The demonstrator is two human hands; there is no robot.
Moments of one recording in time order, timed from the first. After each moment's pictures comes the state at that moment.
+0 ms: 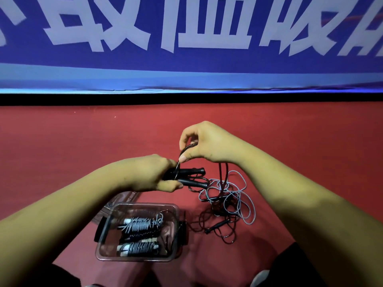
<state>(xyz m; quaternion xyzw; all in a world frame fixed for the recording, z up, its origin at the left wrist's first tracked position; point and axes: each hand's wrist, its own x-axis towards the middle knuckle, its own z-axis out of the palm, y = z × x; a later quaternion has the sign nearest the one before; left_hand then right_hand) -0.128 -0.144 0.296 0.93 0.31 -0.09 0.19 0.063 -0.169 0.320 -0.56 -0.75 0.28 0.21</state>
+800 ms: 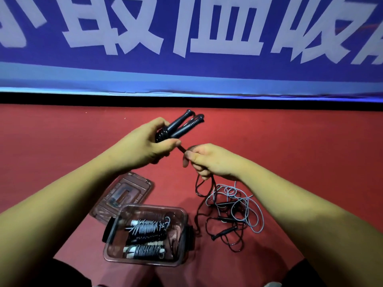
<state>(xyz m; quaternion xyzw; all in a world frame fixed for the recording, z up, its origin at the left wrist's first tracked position) -0.159 -0.128 0.321 0.77 0.38 0.27 0.44 0.044 -0.166 0.284 -0.54 -0.63 0.50 0.24</state>
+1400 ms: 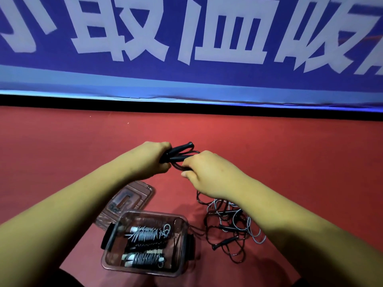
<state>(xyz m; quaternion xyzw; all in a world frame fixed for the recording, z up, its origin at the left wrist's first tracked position) -0.155 -0.107 0.298 0.88 0.45 0.06 0.12 0.016 -0.186 0.307 -0.58 -0.80 0.10 0.07</state>
